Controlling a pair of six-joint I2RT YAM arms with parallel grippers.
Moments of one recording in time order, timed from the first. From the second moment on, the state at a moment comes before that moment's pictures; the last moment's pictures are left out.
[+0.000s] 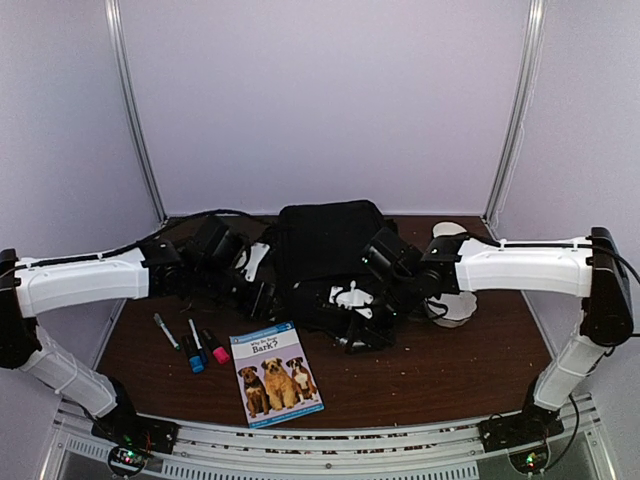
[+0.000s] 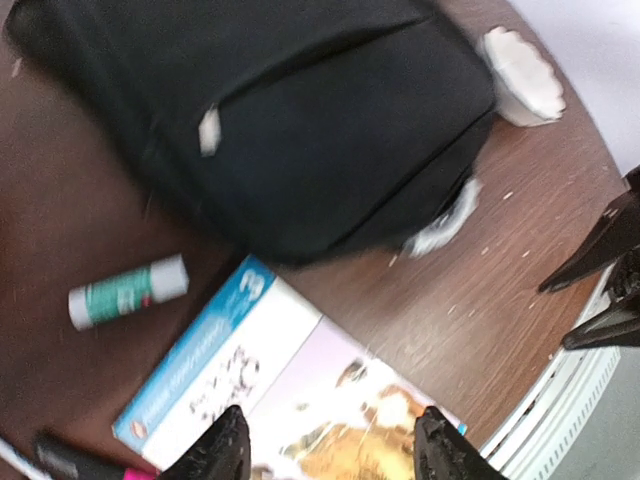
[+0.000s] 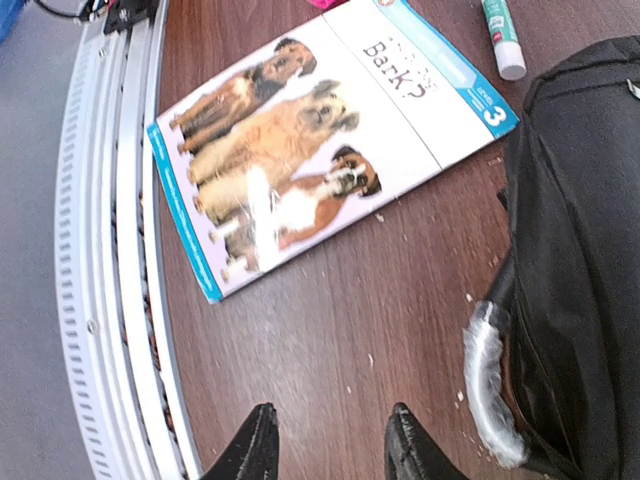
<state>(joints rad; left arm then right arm) -0.85 1.39 1.02 -0.45 0.11 -0.38 0.94 1.65 1.23 -0.67 -0.37 -0.32</state>
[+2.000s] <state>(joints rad) -0.74 1.35 0.43 0.01 0.33 -1.06 0.99 2.29 1.74 -0.77 -0.62 -0.13</state>
